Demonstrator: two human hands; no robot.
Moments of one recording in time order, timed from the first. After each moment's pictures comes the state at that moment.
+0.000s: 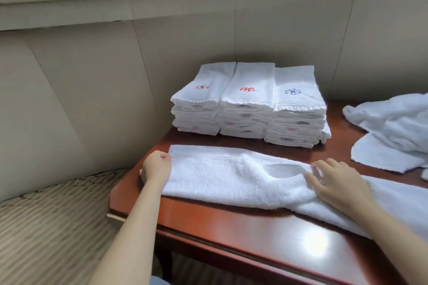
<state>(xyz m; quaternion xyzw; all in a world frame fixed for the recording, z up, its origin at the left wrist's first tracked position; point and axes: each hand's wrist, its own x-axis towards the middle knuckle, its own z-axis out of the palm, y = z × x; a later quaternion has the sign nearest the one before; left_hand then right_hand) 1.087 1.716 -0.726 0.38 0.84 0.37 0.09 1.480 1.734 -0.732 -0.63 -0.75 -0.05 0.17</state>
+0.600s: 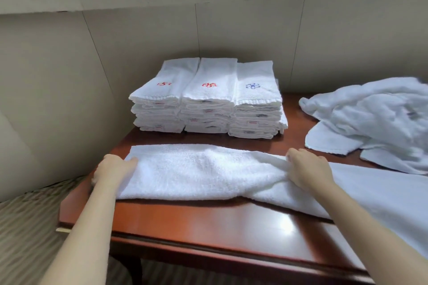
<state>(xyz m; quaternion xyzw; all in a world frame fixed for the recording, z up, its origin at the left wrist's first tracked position) 1.075 1.725 -0.722 0.37 0.89 0.24 0.13 1.493 1.728 -0.711 -0.70 -0.71 -0.05 0.08</state>
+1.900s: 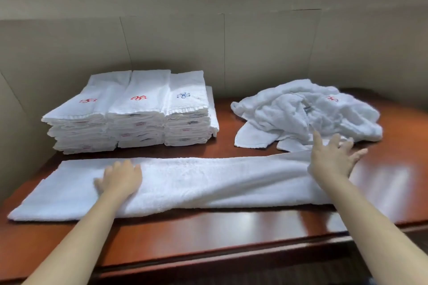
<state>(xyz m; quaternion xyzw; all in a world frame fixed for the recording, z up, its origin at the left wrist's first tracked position) 1.233 1.751 -0.722 0.57 0.81 0.07 0.07 1.649 1.664 -0.685 -0.90 -0.43 -0.12 0.02</state>
